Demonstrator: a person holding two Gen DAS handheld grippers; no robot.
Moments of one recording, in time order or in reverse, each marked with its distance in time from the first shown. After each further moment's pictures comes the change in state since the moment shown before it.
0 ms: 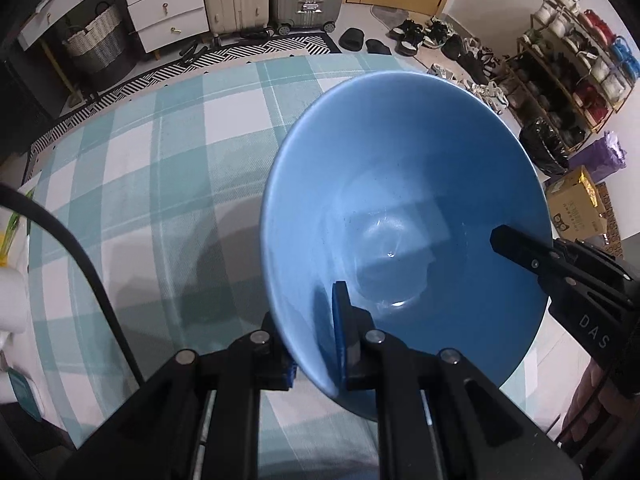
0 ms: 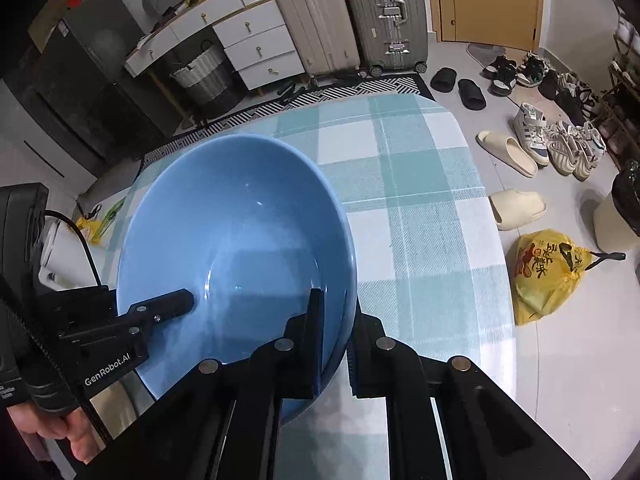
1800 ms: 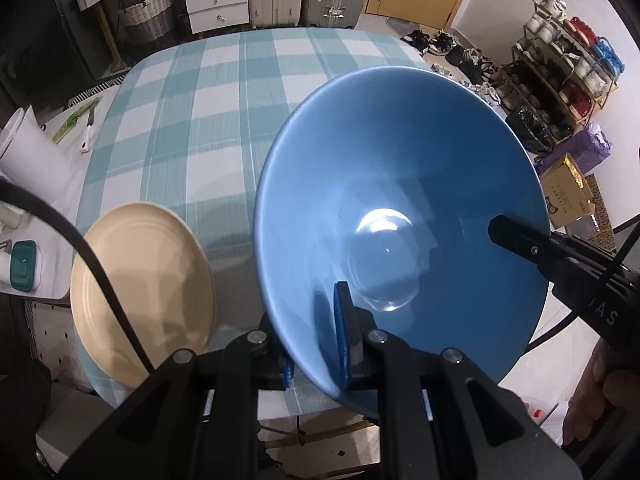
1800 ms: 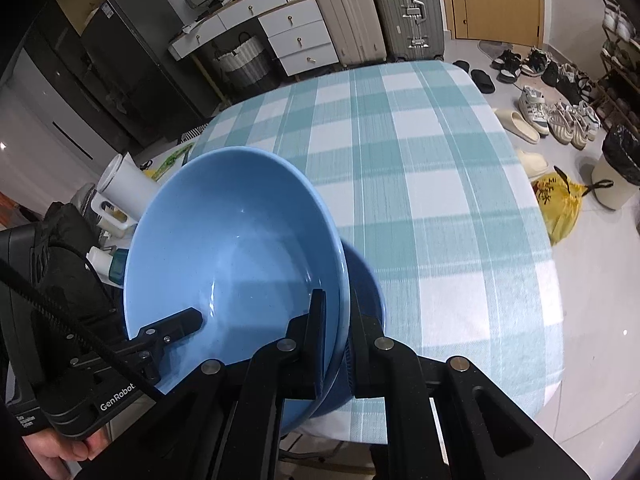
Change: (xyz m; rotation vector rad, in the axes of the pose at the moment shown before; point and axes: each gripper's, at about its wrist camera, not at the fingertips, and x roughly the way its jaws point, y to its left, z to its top) left arm -0.111 0.009 -0.246 -0.078 -0.053 0.030; right arm -0.132 0.110 -0.226 -0.010 0.010 0.055
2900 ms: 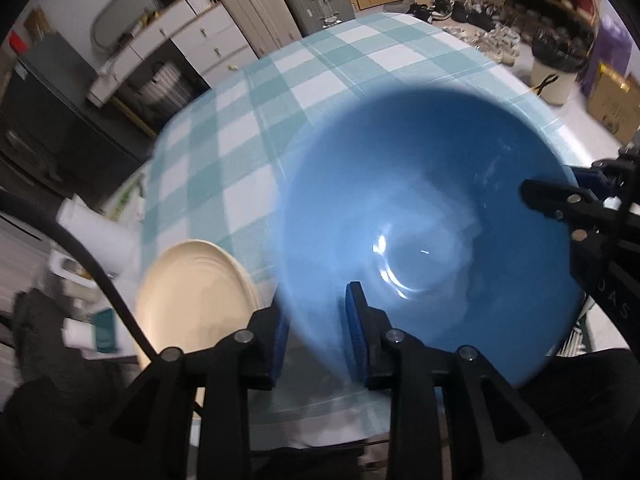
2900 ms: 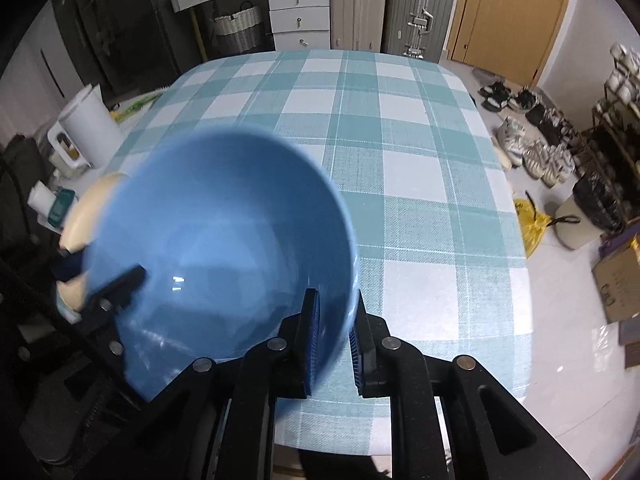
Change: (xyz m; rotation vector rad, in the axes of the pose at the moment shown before) left arm 0.036 -0.034 -0.027 0.301 -0.086 0.373; right arm 0.052 0.005 -0.029 -0.211 0.008 -0.235
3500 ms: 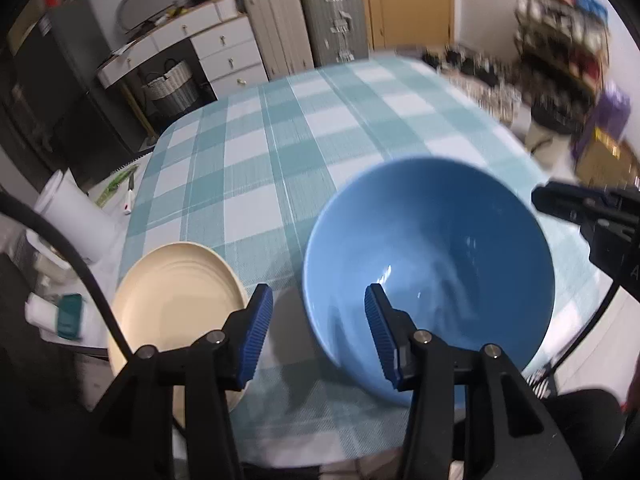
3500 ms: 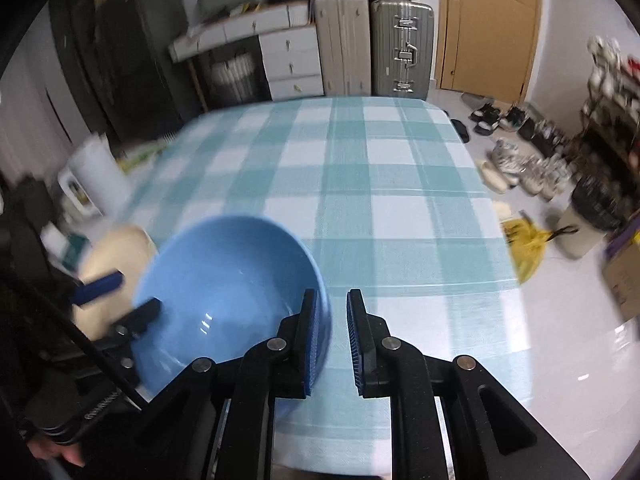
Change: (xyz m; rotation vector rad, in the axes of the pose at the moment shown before) left arm -0.005 0.032 -0.013 -0.197 -0.144 -0.135; right arm -0.022 -0.026 0.004 0.134 -0.137 0.089
